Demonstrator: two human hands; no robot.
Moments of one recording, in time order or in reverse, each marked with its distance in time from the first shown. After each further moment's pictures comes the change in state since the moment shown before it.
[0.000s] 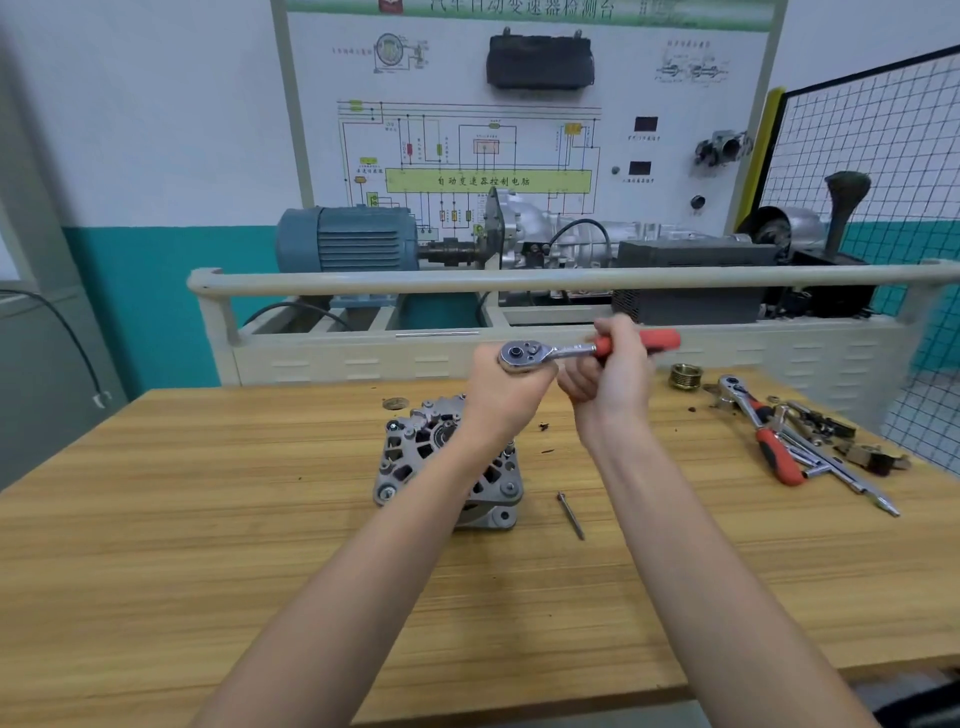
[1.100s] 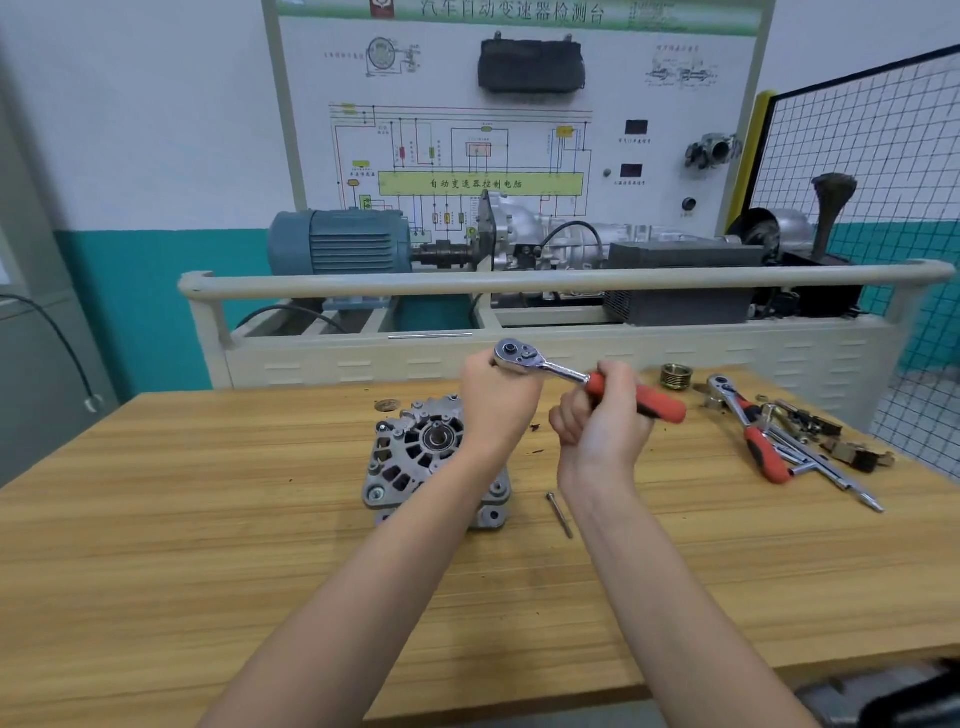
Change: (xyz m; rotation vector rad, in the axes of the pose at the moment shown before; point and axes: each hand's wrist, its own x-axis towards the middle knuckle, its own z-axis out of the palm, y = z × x) left_hand -0.002 -0.005 0.017 0.060 0.191 -0.071; right_hand -0.034 0.016 -0.015 0.085 0.133 -0.175
